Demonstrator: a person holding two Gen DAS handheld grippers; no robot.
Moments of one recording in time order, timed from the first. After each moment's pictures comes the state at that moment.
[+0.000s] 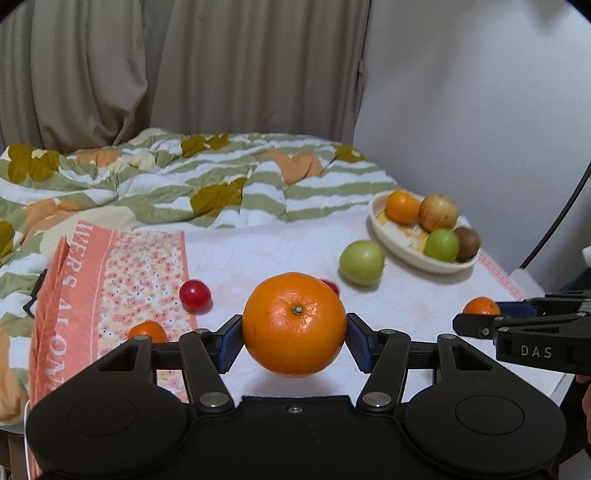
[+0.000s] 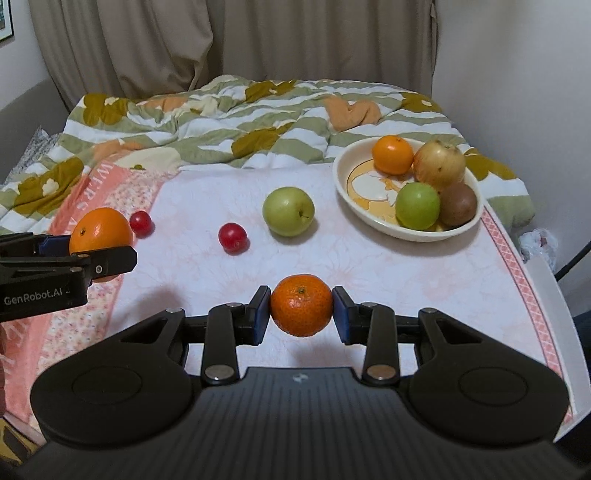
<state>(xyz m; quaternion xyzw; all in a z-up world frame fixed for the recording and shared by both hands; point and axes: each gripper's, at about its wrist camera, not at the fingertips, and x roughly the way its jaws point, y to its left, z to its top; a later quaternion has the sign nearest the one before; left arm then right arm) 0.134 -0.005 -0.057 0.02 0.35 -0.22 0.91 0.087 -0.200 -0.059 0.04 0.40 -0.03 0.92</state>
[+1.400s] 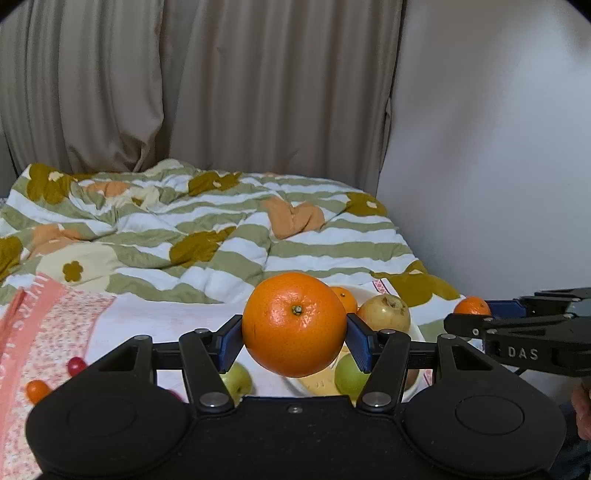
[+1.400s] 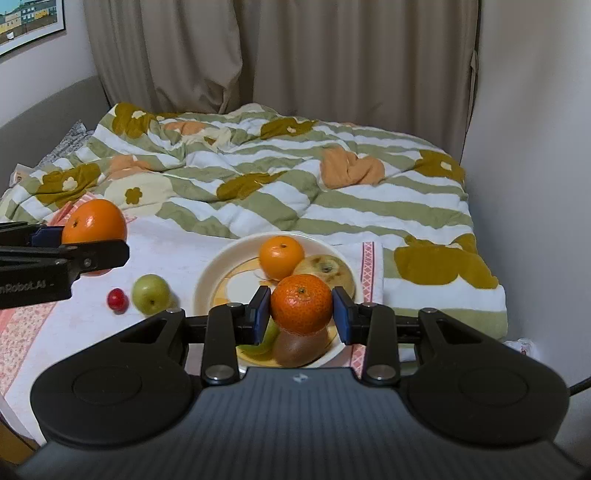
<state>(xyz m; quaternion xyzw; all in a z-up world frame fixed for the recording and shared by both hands) 0.177 -0.208 0.002 -0.02 0.32 -0.12 0.94 0.178 -0.422 -0.004 -0.02 0.36 0.09 0.93</state>
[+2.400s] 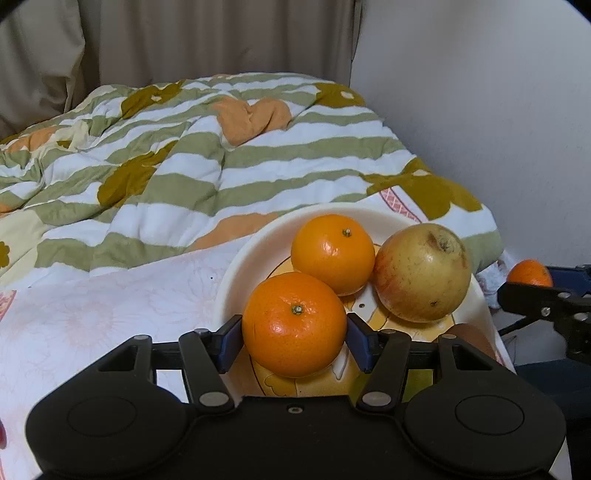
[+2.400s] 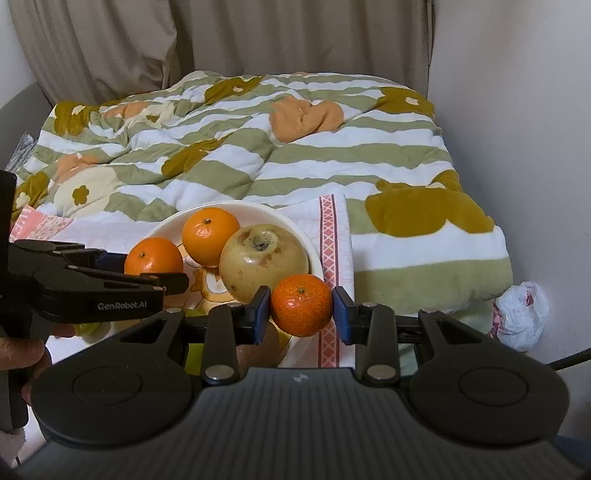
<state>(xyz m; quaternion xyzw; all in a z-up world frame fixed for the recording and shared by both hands) 0.306 -0.267 -0.106 0.06 0.47 -0.18 0.86 0.243 -0.452 -0.065 0.04 0.43 0.02 0.90</state>
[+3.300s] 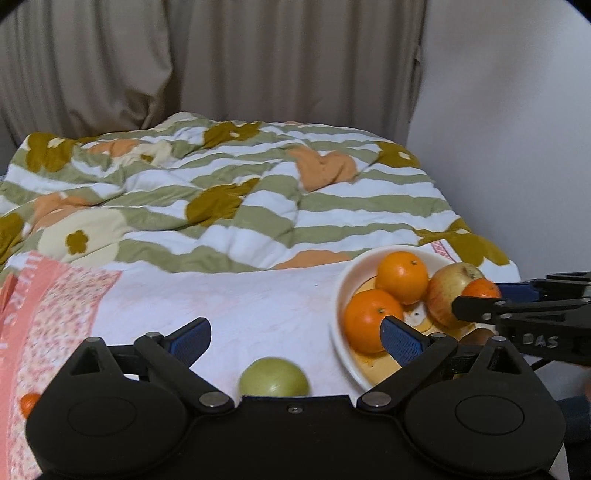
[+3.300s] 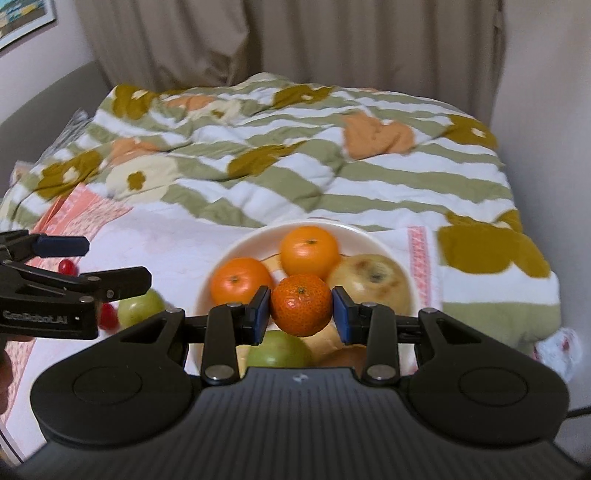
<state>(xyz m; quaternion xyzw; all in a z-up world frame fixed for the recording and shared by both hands) 0.244 -0.183 -0.048 0.01 0.40 -0.09 0.91 0.251 -0.384 -0.056 0.00 0.40 0.12 0.91</state>
